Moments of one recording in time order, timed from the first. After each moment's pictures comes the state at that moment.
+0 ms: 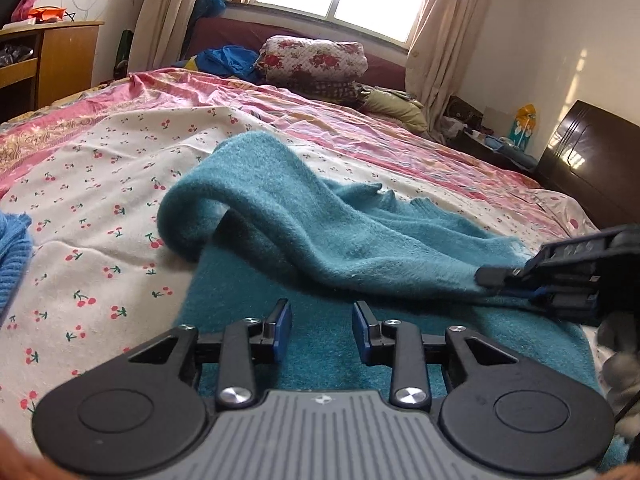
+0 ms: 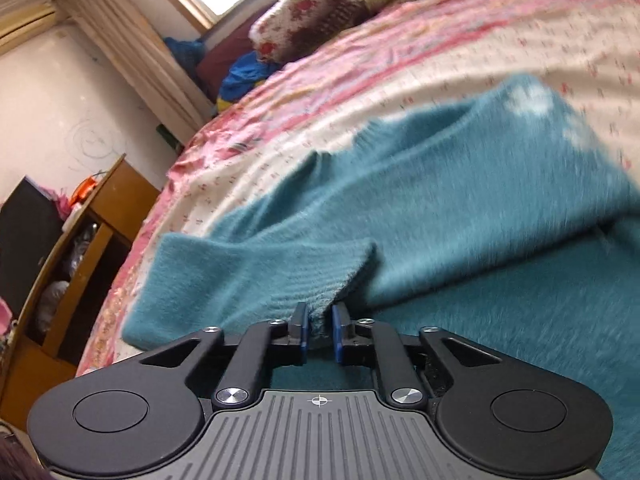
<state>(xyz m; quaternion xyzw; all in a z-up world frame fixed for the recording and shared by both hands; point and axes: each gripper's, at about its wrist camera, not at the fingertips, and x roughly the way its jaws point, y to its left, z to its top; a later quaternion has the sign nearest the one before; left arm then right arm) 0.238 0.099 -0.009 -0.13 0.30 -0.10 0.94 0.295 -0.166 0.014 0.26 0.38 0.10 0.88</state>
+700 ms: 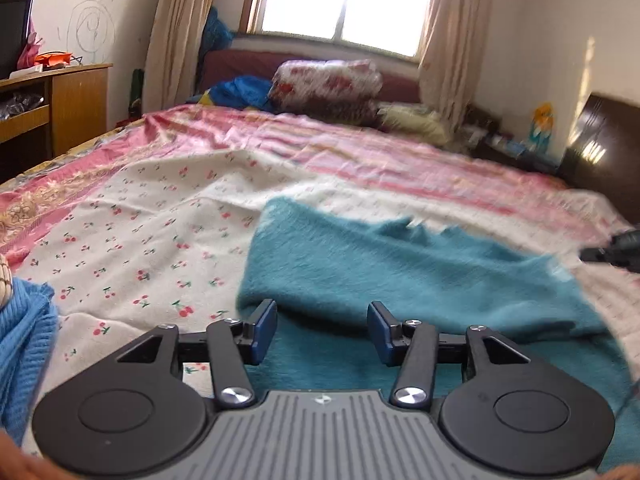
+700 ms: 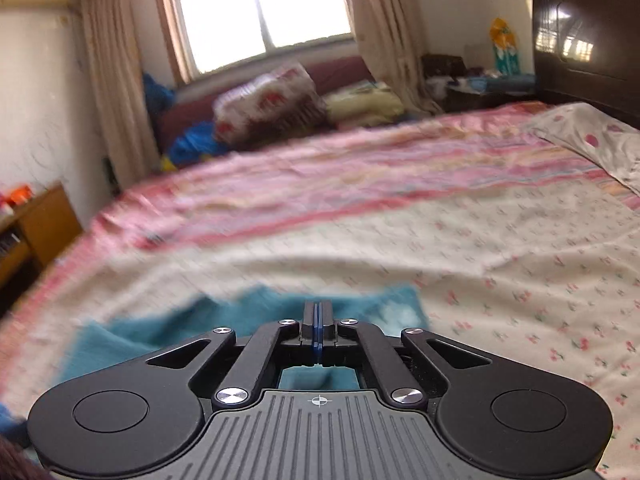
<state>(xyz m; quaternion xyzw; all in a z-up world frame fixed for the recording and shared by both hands) 0.270 0.101 0.006 -0.07 0.28 -0.05 0.96 0.327 -0.237 0.057 0.11 0.28 -0.03 0.95</state>
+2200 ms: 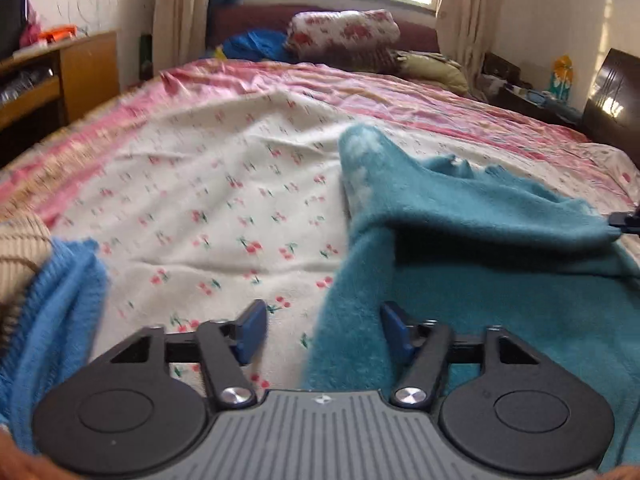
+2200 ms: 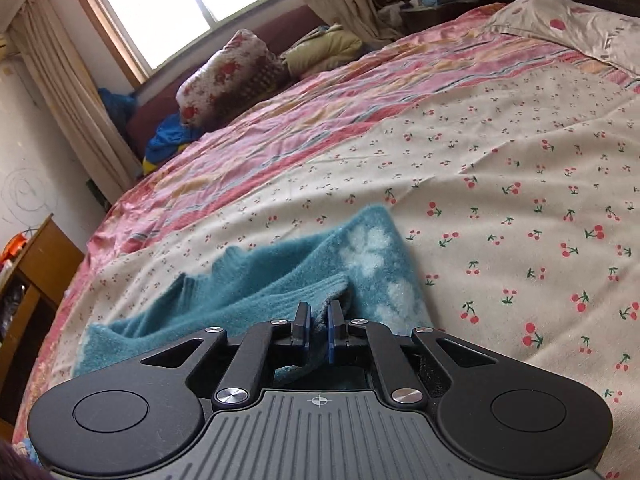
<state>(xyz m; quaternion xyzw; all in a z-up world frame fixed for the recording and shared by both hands) 0.258 0.142 -0.014 -0.06 0.35 -0.05 0.93 0.329 -0.271 0.022 0.24 0.33 -0.03 0.91</state>
